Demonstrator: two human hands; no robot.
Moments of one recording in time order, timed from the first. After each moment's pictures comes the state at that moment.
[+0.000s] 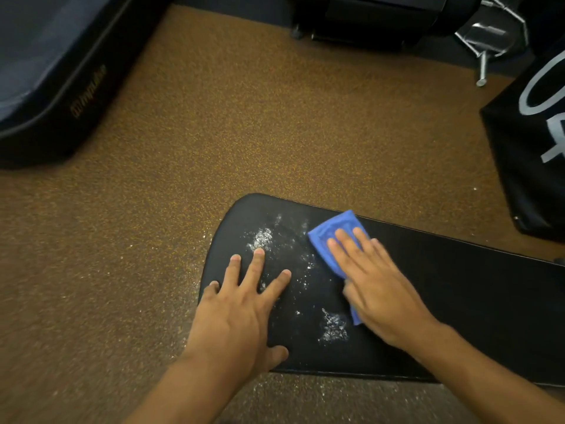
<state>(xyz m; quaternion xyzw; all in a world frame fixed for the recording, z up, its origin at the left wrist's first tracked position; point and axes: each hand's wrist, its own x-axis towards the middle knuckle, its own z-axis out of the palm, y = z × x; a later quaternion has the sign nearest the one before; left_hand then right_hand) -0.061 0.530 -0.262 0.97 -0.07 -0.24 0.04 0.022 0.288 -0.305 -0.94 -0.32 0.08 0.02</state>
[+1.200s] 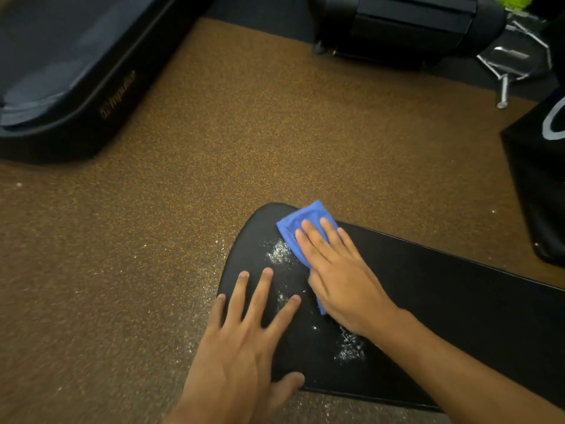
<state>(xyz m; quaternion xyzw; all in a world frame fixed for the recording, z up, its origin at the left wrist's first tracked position) -0.094 0.544 -0.280 0.98 -0.06 -0.17 0.12 0.046 0.369 -0.305 -0.92 -0.37 0.09 0.05</state>
